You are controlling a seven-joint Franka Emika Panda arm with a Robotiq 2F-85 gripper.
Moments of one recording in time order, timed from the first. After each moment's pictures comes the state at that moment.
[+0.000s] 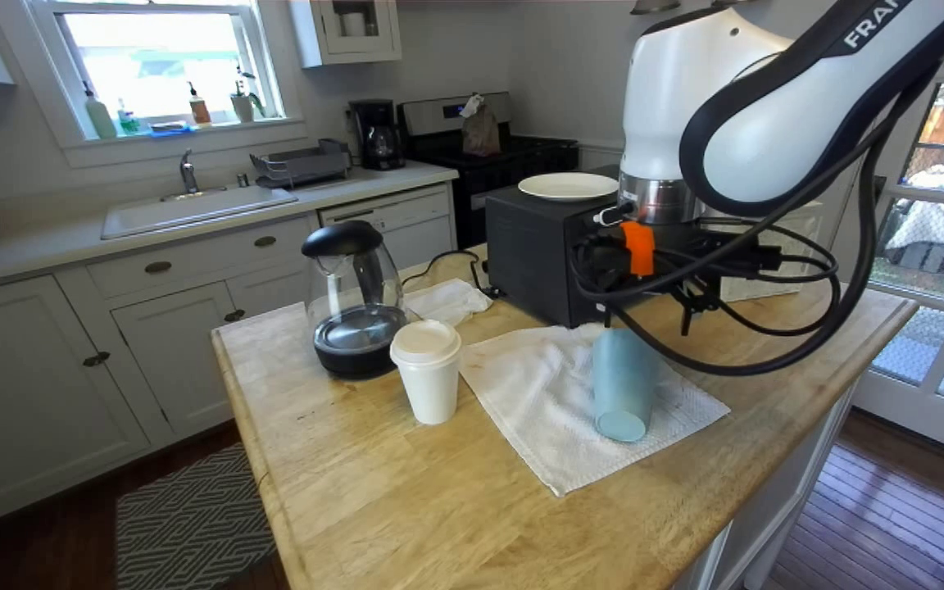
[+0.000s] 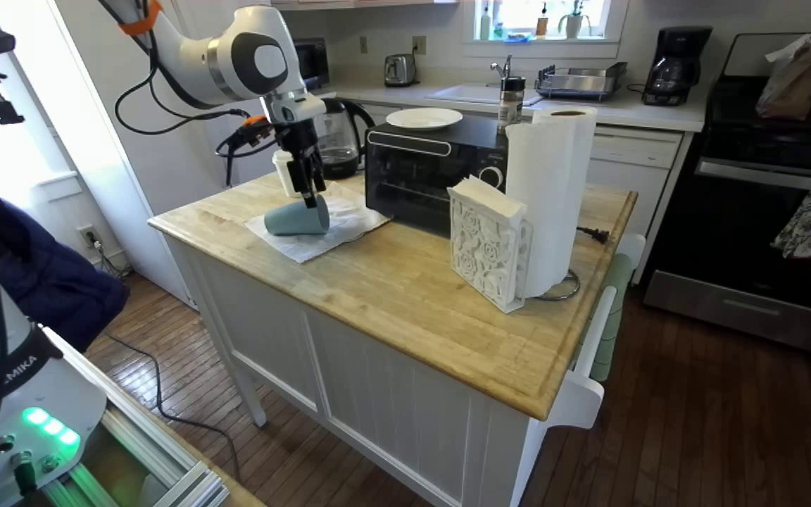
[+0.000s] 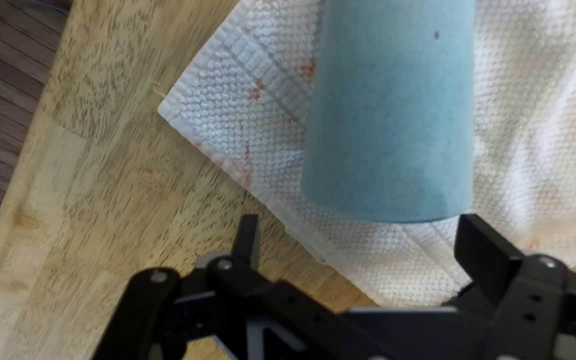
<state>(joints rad) 0.11 0.21 -0.07 -2.29 -0.23 2.54 1.26</state>
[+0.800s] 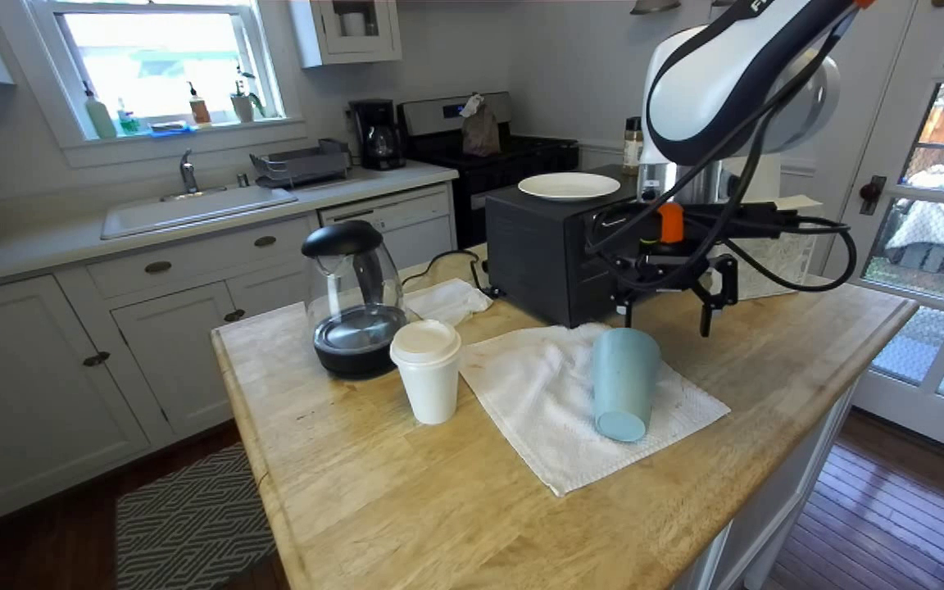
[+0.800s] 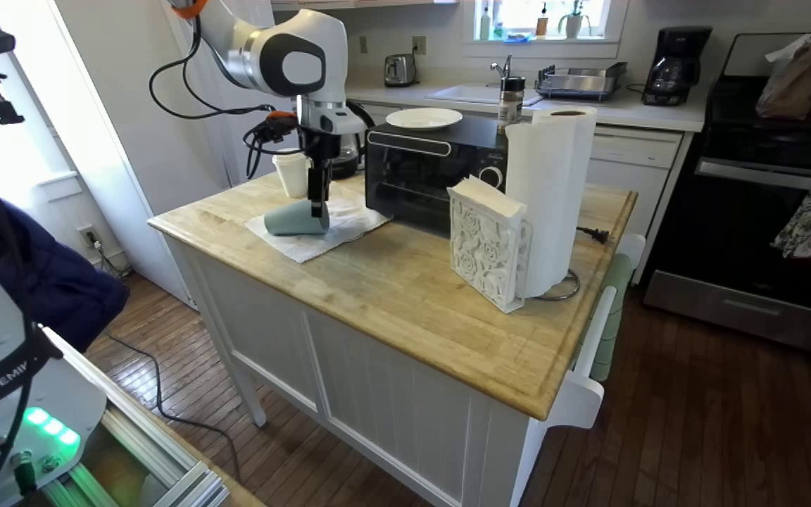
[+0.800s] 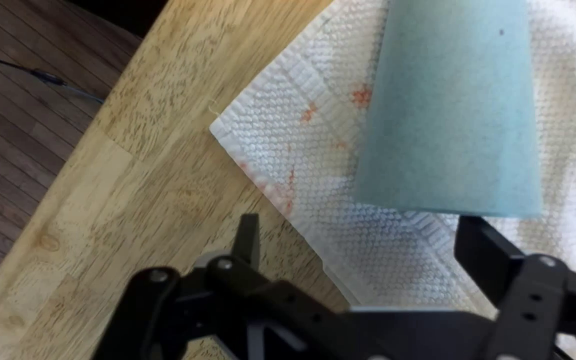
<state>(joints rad) -0.01 0.28 -0.07 -2.17 0.13 2.31 0.81</state>
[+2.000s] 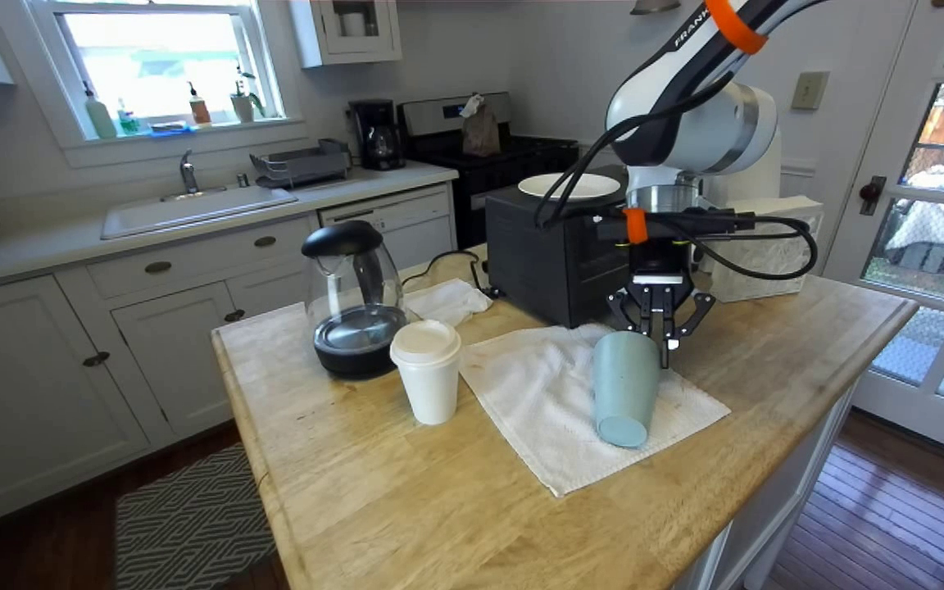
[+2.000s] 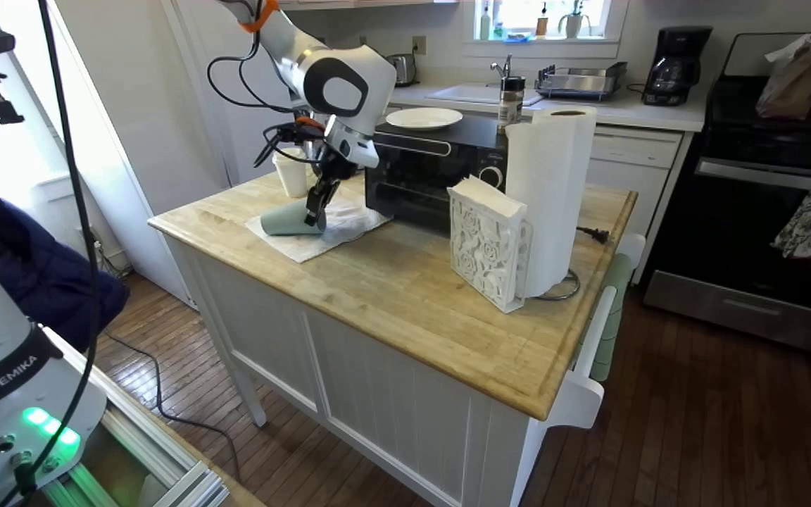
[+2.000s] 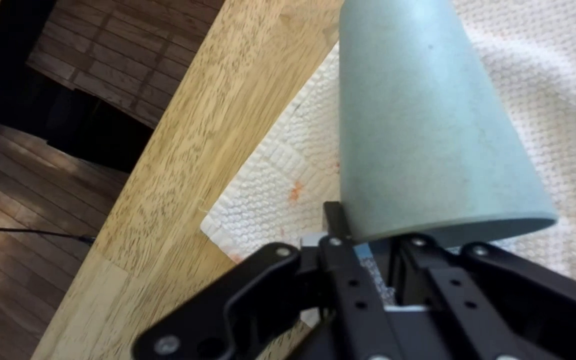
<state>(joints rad) -0.07 0.49 -0.08 -1.93 0.39 1.99 0.82</state>
